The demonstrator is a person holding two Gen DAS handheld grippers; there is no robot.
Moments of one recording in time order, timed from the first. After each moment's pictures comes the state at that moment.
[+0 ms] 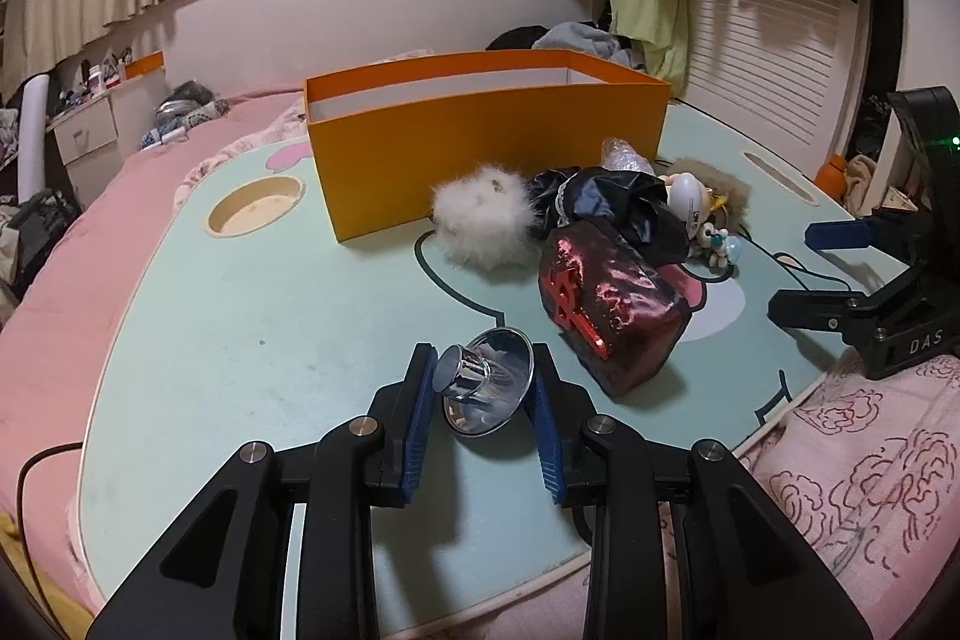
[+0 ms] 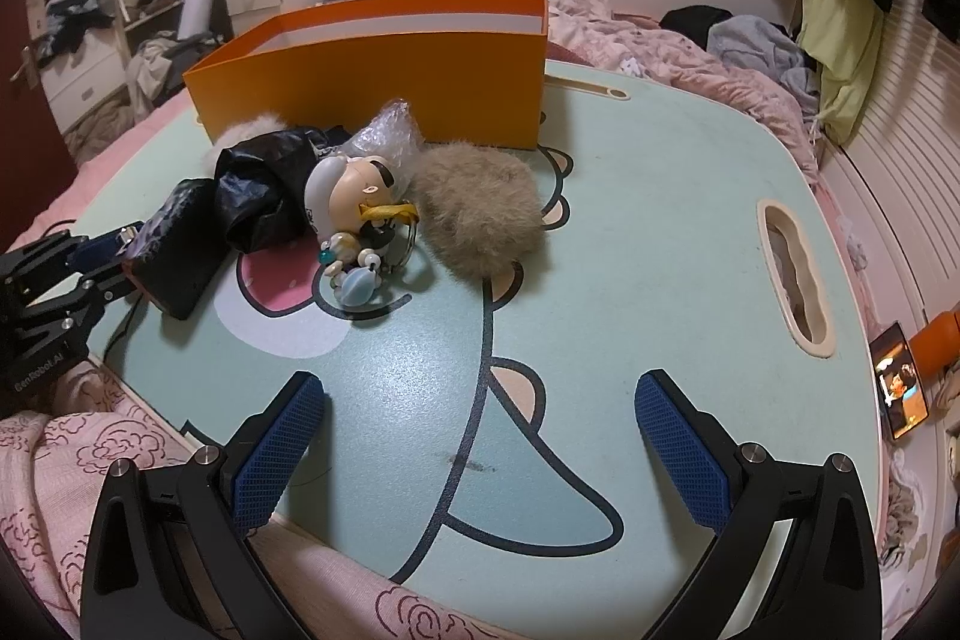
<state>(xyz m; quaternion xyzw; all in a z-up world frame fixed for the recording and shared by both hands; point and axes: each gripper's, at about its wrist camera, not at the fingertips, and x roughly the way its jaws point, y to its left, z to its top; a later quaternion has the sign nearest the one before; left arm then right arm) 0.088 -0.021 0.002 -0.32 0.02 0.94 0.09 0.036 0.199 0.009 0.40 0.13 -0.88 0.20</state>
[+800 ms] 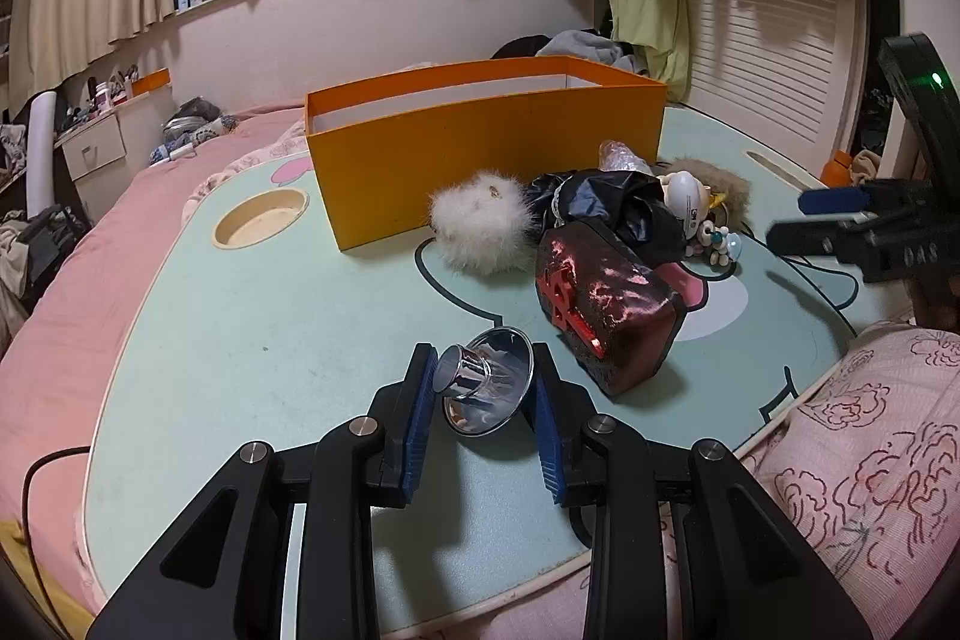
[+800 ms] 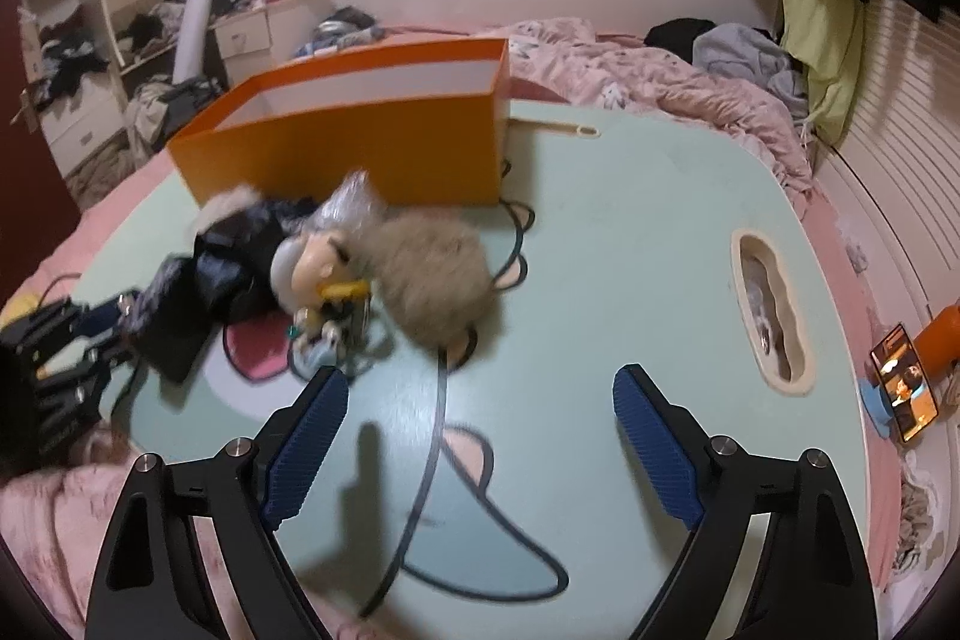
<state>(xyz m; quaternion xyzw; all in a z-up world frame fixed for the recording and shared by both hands) 0.089 -0.015 -0.001 -0.31 0.03 0.95 0.08 0.018 0.212 0.028 0.38 0.09 -0.90 0.20</state>
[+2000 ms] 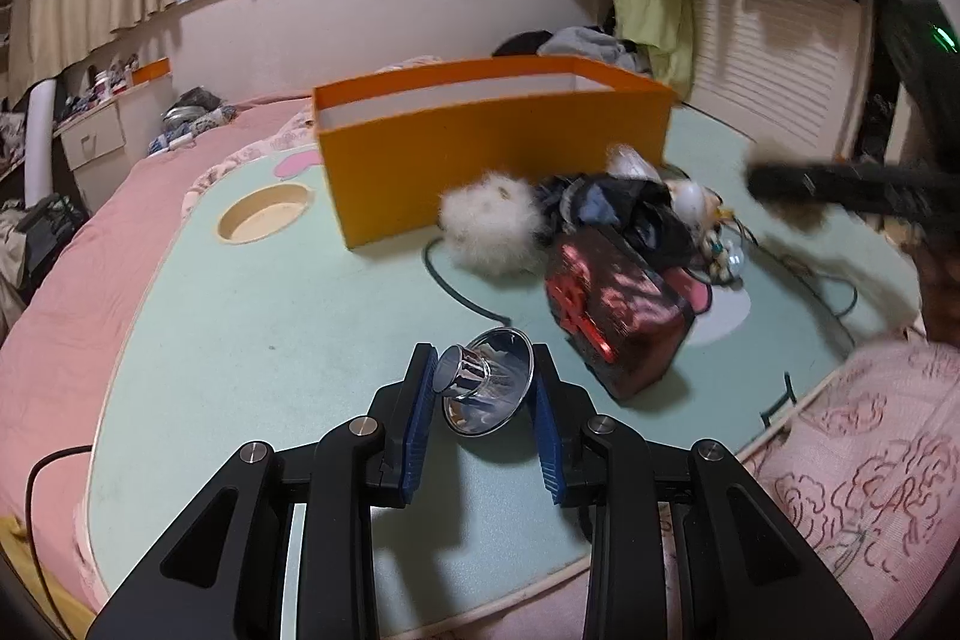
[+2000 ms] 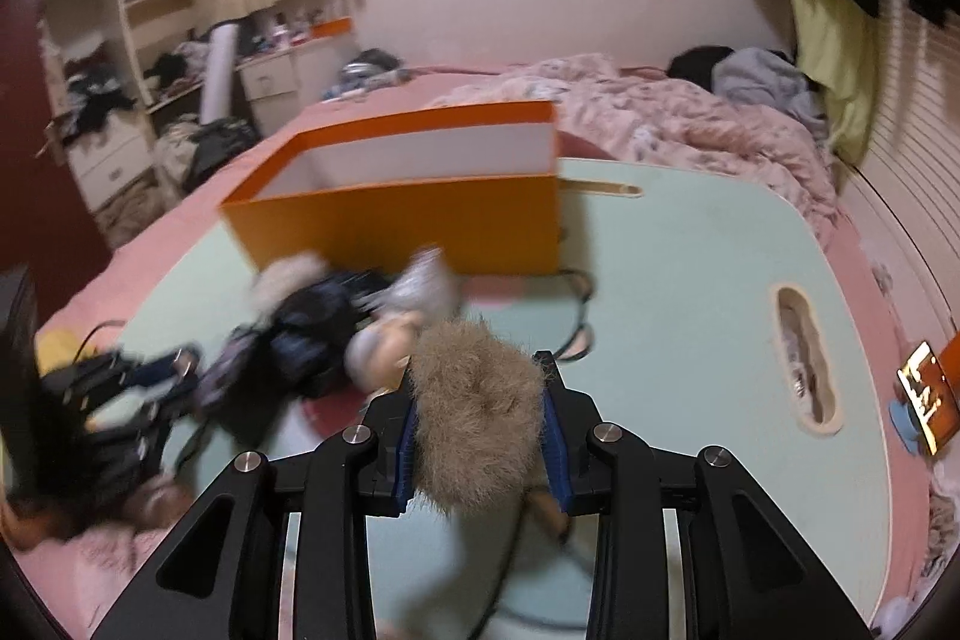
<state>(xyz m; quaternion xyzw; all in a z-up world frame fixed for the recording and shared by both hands) 0.088 -0.023 0.008 -0.31 0.01 0.95 0.08 0.034 0.188 0.051 0.34 0.06 -0.91 0.24</state>
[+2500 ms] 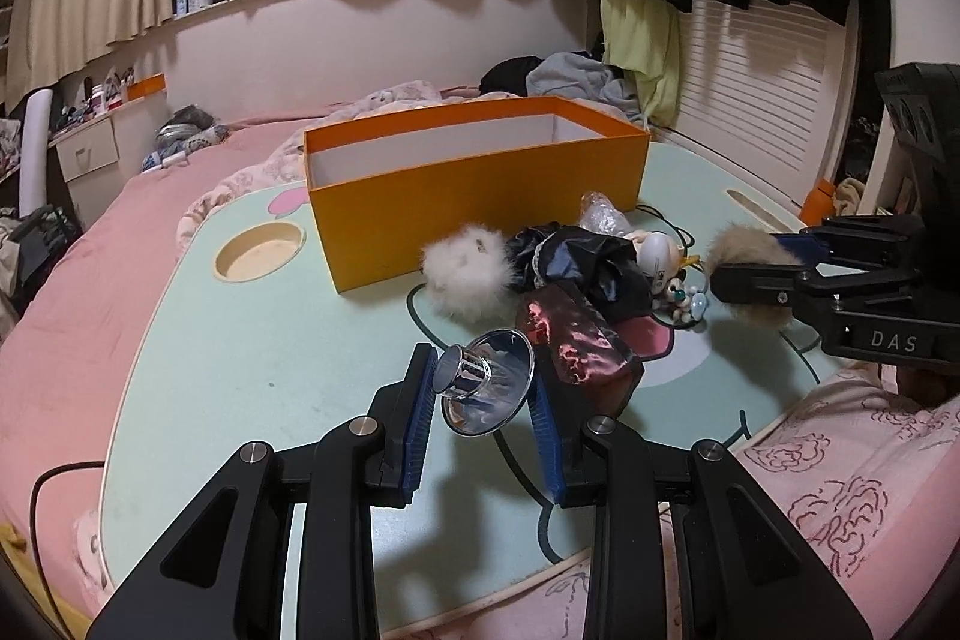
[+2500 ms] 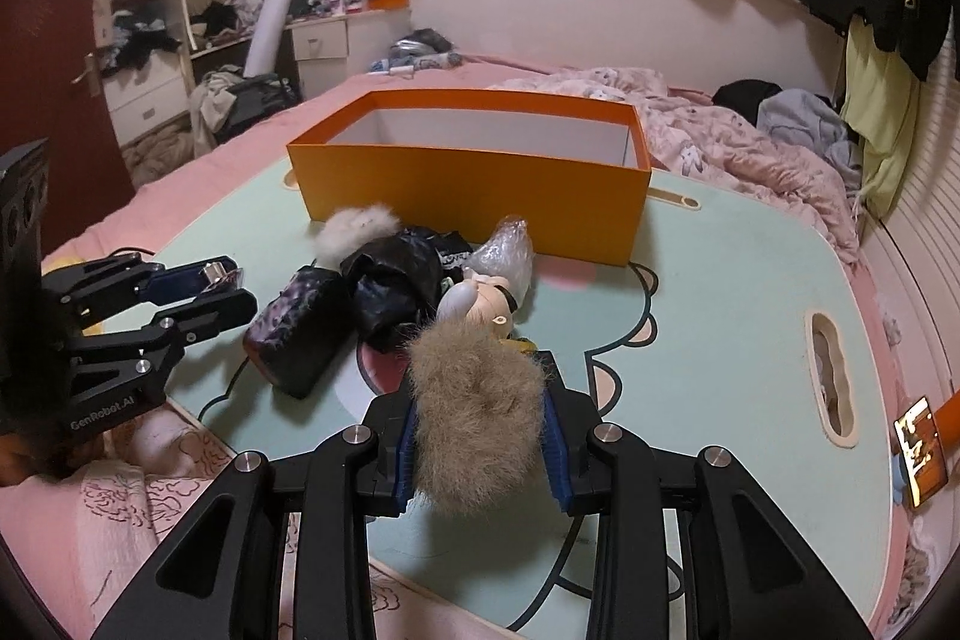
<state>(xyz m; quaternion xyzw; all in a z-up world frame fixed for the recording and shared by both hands) 0.094 -0.017 0.026 -0.29 0.01 0.95 0.10 0.059 0.165 0.042 0.33 0.12 -0.90 0.28</state>
